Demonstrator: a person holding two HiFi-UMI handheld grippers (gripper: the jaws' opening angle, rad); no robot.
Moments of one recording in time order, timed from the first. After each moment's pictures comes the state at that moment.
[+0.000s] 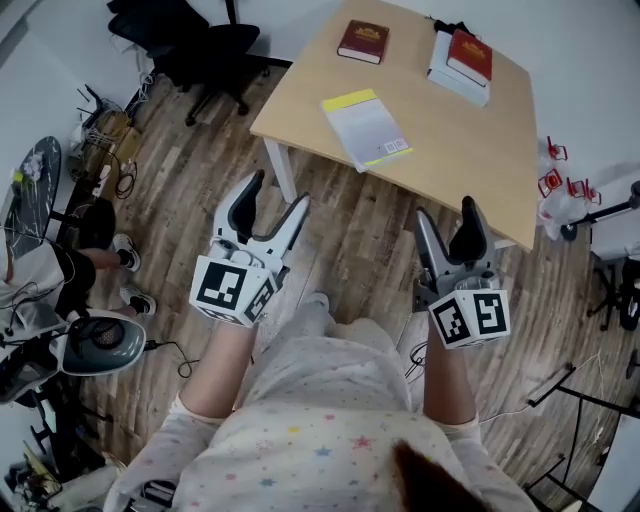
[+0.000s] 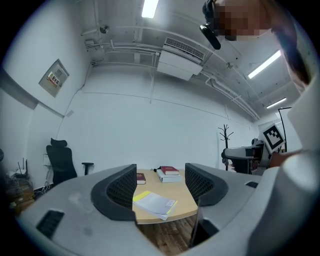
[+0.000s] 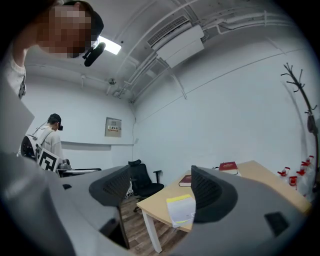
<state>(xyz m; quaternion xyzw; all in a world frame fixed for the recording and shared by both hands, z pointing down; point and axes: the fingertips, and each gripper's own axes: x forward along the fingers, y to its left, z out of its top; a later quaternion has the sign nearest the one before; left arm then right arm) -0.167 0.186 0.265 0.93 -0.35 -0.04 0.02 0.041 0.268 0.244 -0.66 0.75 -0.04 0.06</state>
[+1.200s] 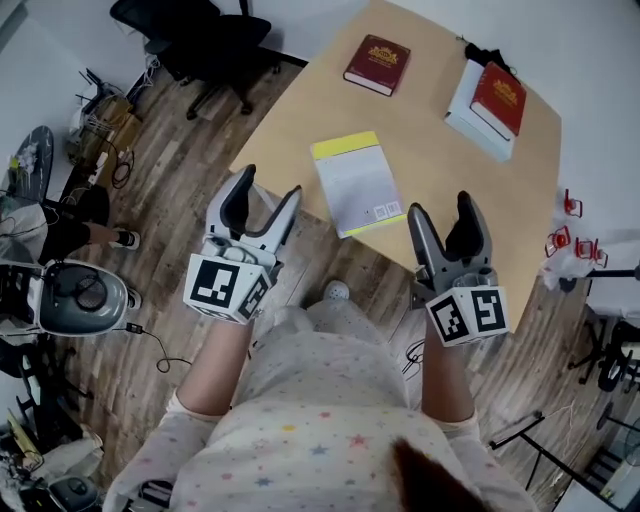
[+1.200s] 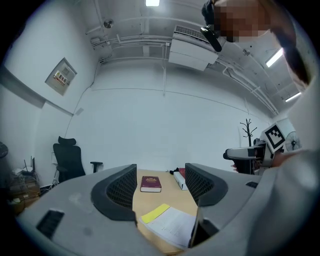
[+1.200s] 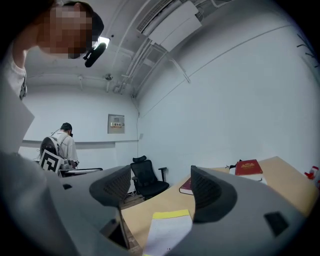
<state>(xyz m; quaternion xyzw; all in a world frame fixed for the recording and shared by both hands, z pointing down) -0.076 0.006 0.276 0.90 -0.43 -0.03 0.04 0.143 0.058 0.256 -0.60 0.80 -0.07 0.04</state>
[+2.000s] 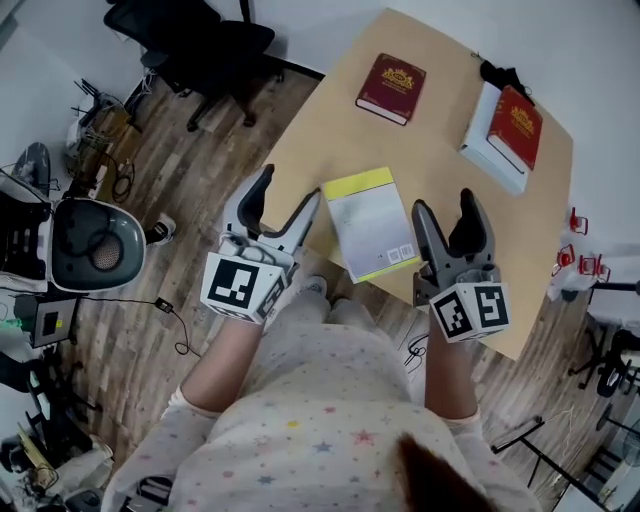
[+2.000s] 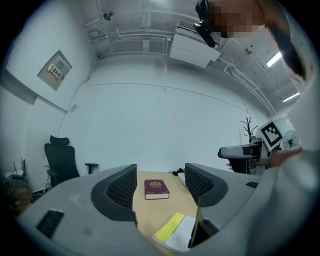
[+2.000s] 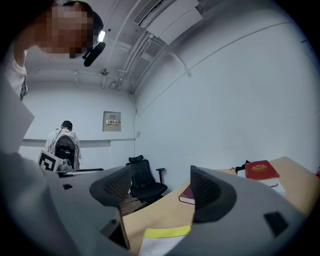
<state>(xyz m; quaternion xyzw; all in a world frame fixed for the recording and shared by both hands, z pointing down) -0.077 -0.104 0.278 0.91 -0.41 -0.02 0.03 0.123 -0.060 0.255 -0.61 0.79 -0.07 0.03</state>
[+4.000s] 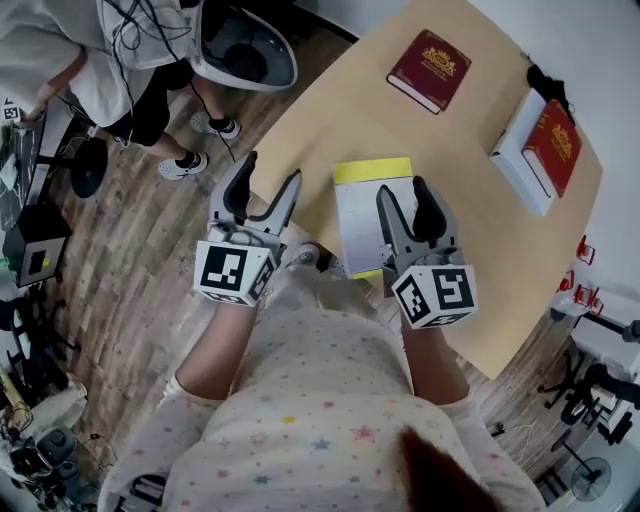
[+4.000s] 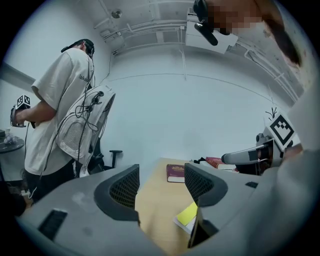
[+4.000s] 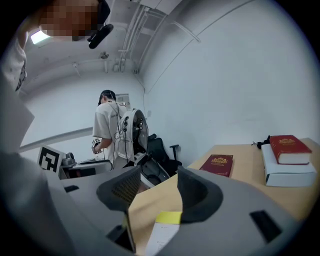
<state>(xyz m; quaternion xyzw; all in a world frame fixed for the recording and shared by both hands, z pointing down) -0.117 -0.135 0.359 0.85 -0.52 0.01 0.08 0.060 -0.117 0.351 -0.52 0.84 -0.15 -0.06</state>
